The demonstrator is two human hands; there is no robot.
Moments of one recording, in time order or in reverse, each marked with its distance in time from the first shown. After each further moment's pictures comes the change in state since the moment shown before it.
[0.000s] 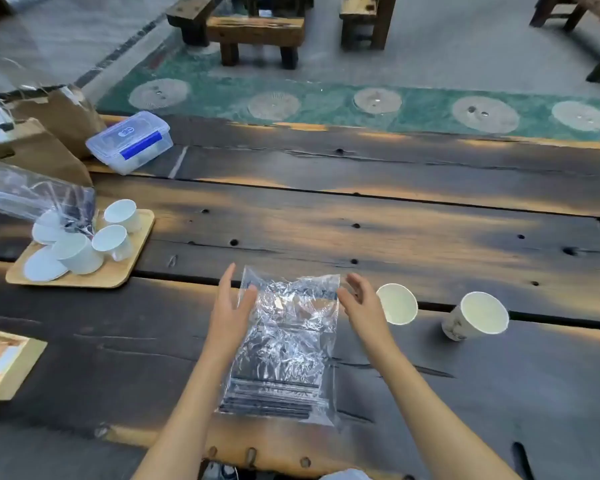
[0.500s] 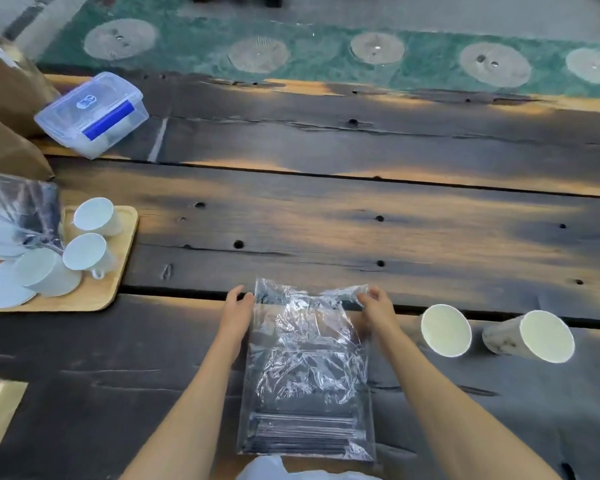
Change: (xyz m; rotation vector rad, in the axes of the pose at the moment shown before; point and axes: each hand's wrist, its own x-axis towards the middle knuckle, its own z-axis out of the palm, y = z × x) left_hand 0.155 -0.095 -0.005 -0.056 -0.091 -0.548; right_hand 0.132 0.058 0.059 0.027 0.182 0.512
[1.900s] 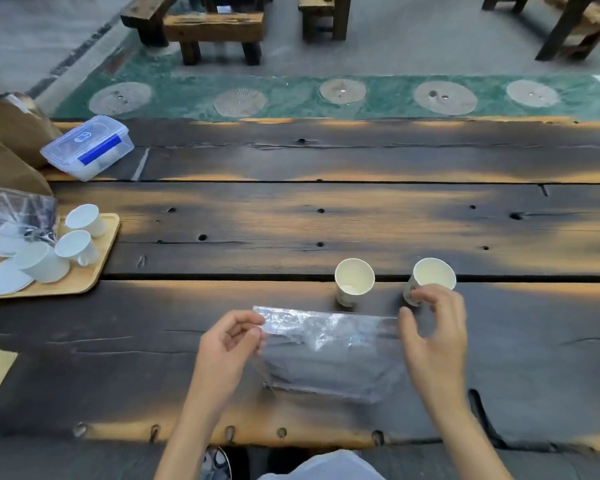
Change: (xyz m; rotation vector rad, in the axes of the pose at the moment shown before) left_hand -0.307 -0.024 0.054 -0.142 -0.147 0.587; right_hand -0.233 0.055 -0.221 -0.167 0.450 -0.984
